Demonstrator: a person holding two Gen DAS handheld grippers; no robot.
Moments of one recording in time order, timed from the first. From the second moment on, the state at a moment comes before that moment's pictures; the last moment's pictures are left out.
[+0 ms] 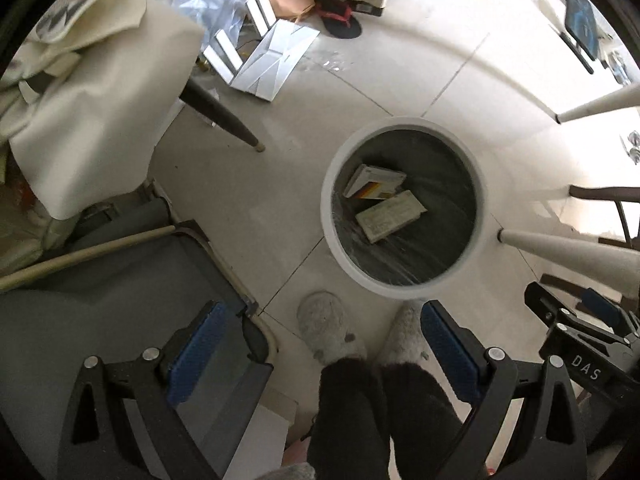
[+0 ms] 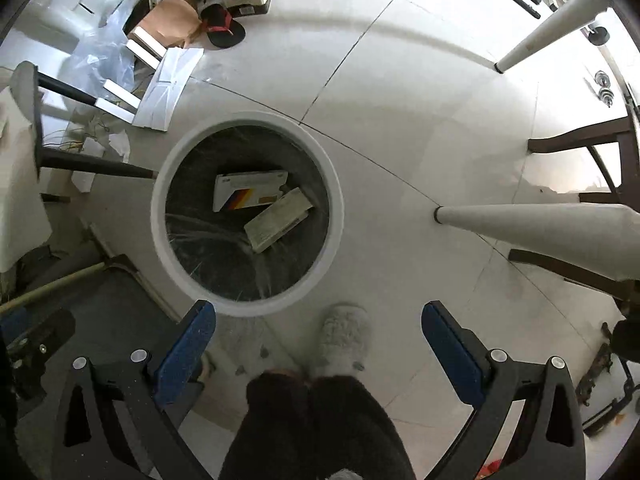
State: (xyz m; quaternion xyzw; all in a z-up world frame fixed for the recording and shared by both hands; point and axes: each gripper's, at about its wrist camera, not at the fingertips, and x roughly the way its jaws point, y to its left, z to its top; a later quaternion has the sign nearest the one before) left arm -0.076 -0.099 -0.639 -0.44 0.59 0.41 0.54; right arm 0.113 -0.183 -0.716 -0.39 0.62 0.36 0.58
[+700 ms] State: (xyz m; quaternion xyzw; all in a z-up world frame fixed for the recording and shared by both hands) left arm -0.095 -0.116 -0.407 -0.41 0.58 0.41 0.57; right arm 0.105 -0.205 -0.451 -0.35 0.62 0.38 0.59
